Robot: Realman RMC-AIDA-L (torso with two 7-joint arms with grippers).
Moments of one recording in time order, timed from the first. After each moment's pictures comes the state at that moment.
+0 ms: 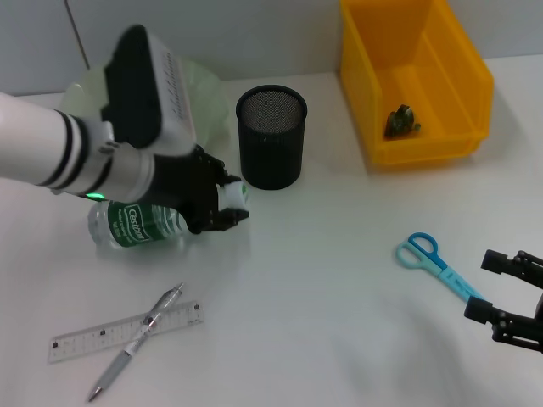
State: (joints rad) left arm -0.72 -2.07 1.43 0.93 2.21 1.12 -1.61; right arm 0.12 2.05 -0.52 -0.62 -1.85 -1.82 1.12
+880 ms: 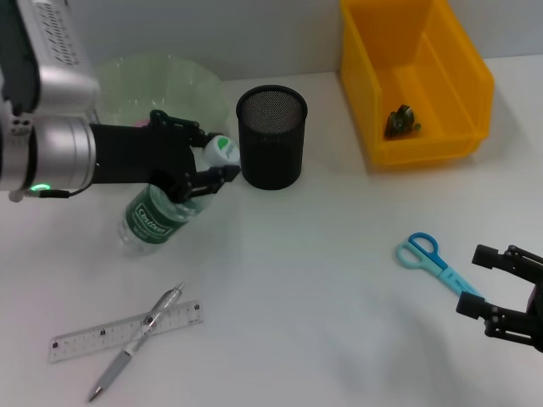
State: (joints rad) left arm -0.56 -2.06 1.27 1.07 1.98 1.21 -1.58; right arm 0.14 2.06 -0.53 -0.62 -1.85 -1.82 1.14
